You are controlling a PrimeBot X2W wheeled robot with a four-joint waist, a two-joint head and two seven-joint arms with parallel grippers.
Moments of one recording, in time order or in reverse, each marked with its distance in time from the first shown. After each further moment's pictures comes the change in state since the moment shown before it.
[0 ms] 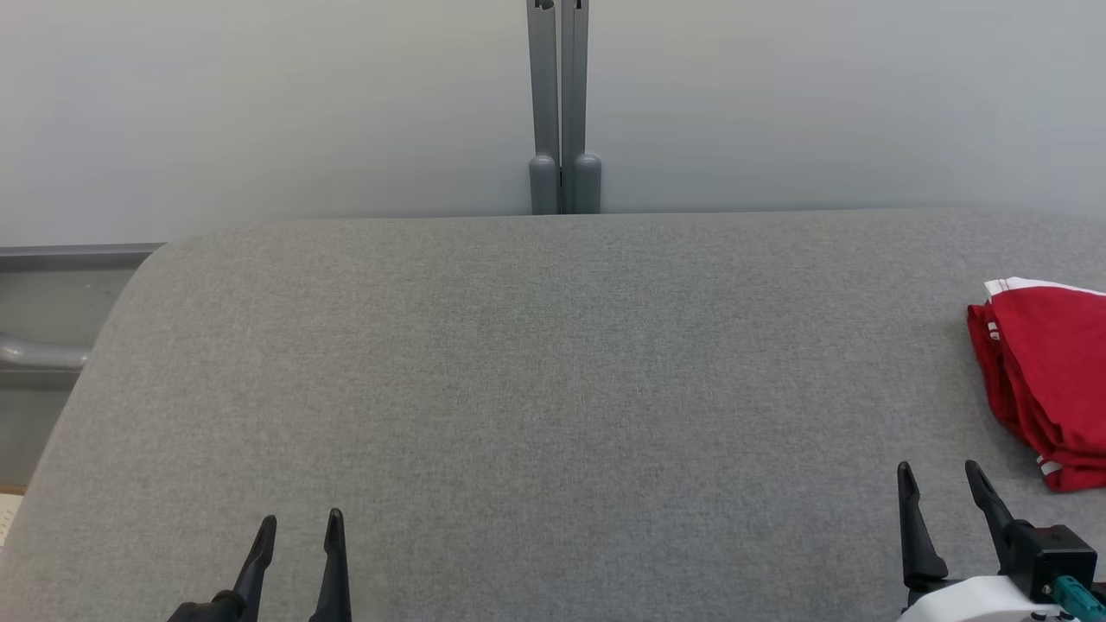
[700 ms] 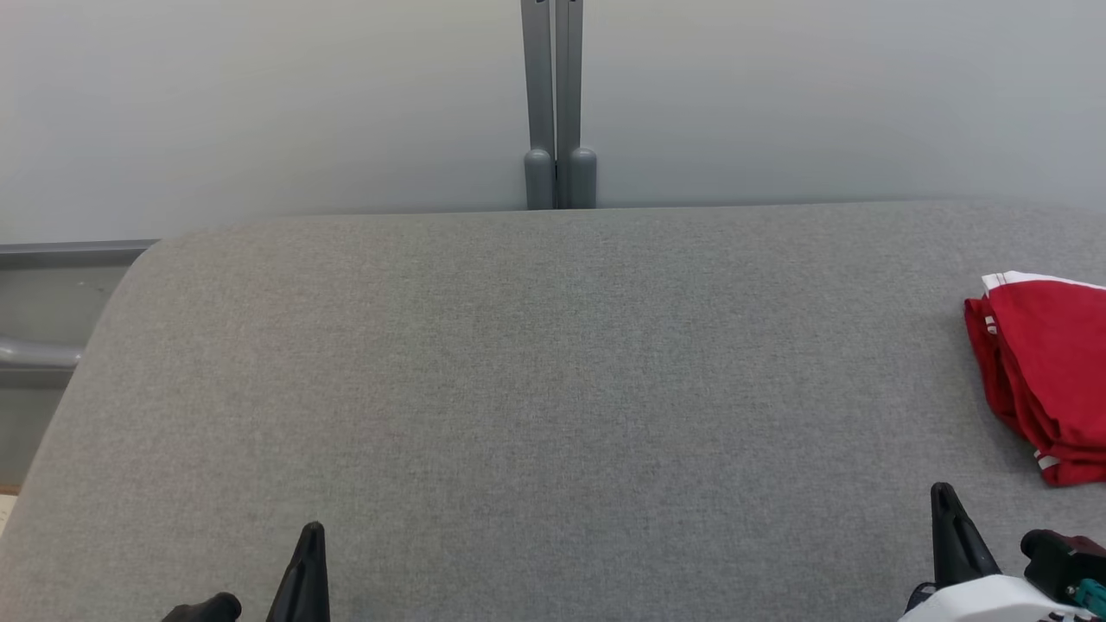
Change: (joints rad) left arm -0.010 -0.001 -0.036 0.041 -0.185 0.000 0.039; right arm -0.008 0.013 -0.016 0.061 0.200 0.000 0.061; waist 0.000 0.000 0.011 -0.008
